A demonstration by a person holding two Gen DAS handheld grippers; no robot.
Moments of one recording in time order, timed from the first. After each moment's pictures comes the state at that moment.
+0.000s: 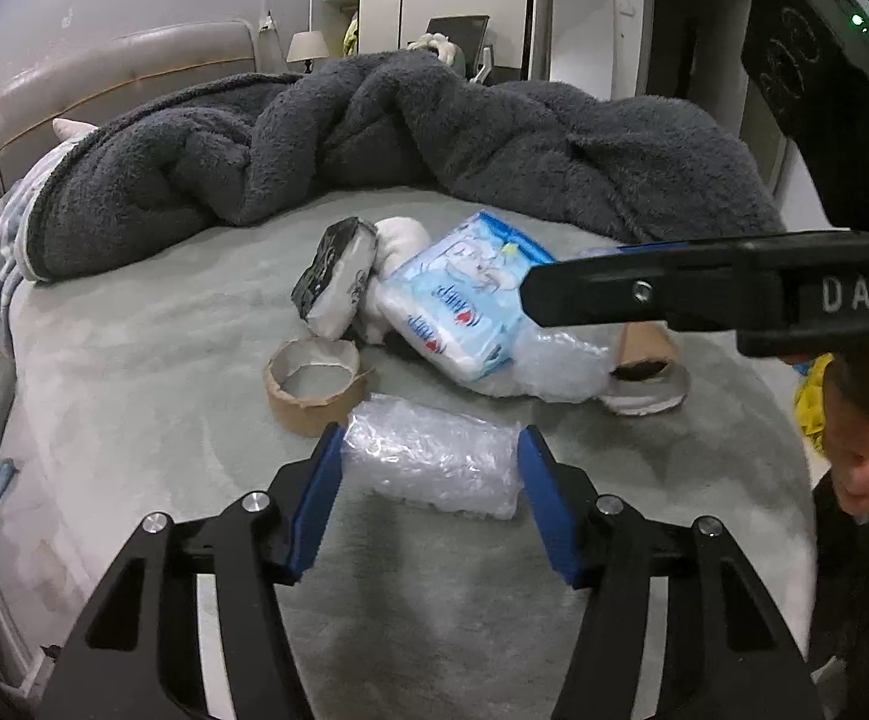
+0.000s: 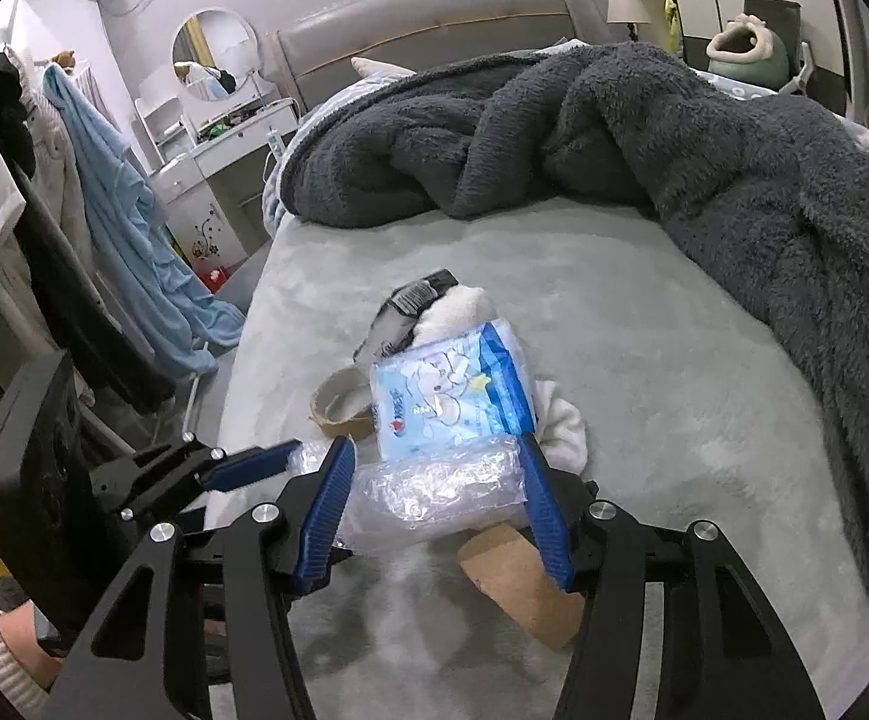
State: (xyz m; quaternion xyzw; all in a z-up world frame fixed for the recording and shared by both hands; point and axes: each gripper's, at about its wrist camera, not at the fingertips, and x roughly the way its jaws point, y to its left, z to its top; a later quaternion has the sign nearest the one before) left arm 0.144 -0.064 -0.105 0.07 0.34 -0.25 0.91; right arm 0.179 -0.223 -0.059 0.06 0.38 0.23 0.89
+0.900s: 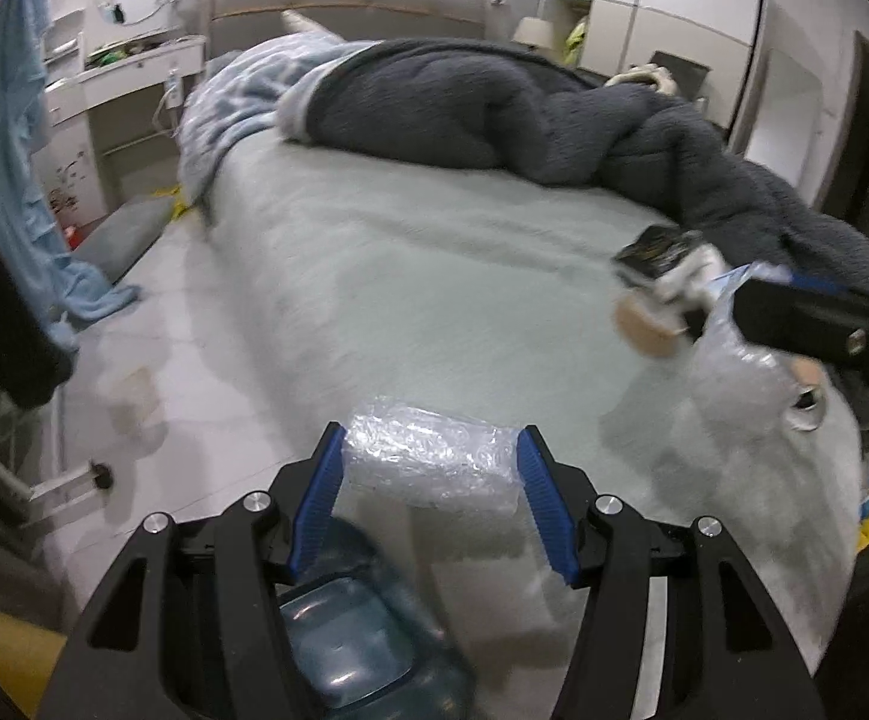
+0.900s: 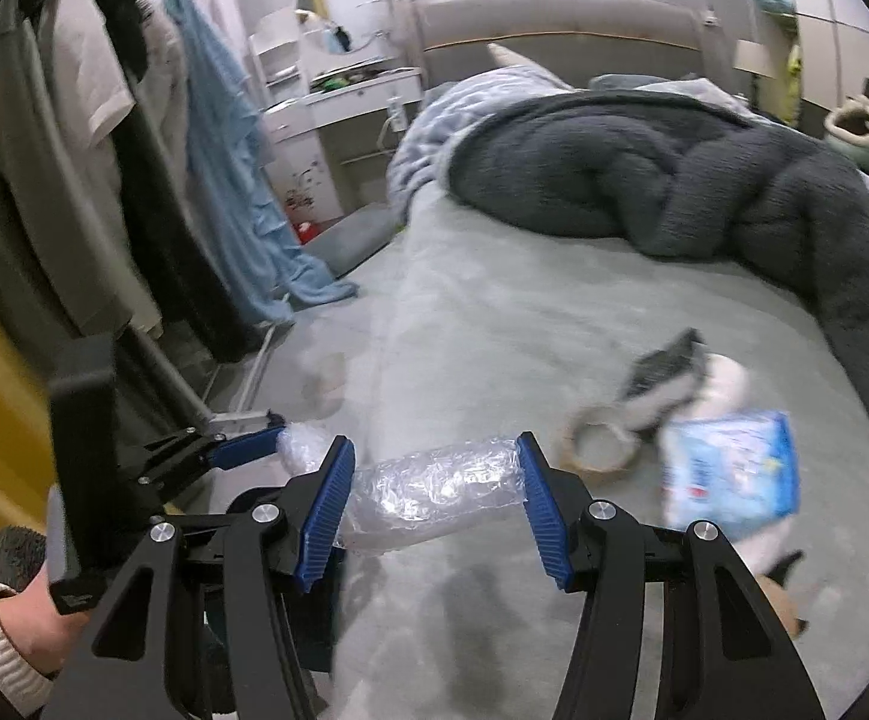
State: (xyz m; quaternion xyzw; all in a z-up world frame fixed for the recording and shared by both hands) left arm 0.107 0.085 -0.102 -0.05 0.38 -0.03 0.92; right arm 0.150 -0.089 -0.032 -0.03 0.37 0.35 0.86
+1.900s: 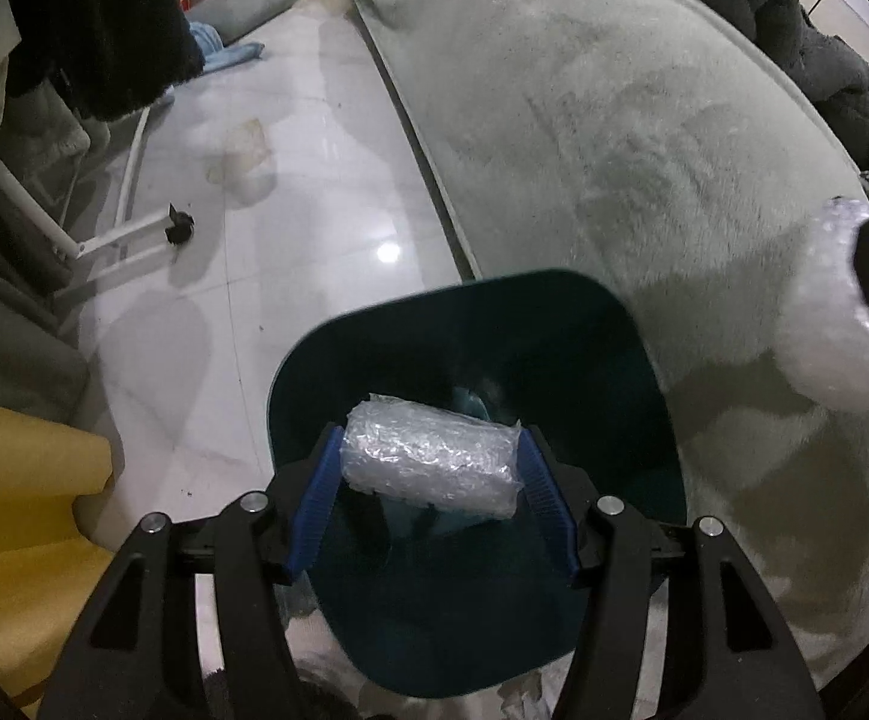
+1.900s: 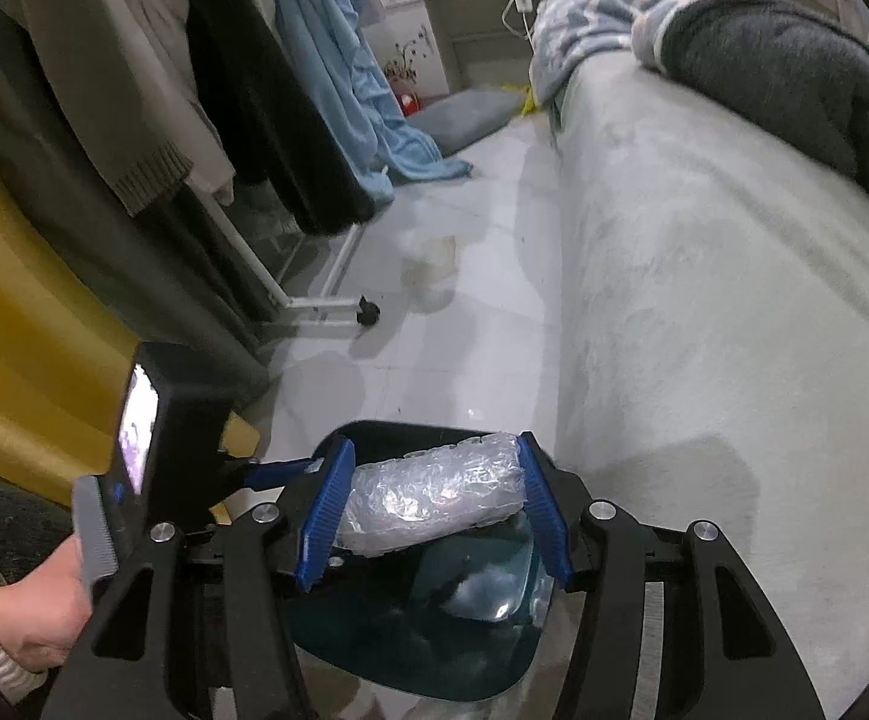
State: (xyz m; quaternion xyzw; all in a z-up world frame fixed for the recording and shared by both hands) left arm 0.058 0.217 -0.213 -0.16 0.57 0.08 0.80; right arm 0.133 0.074 -0.114 -0.10 0.47 0.43 0.77
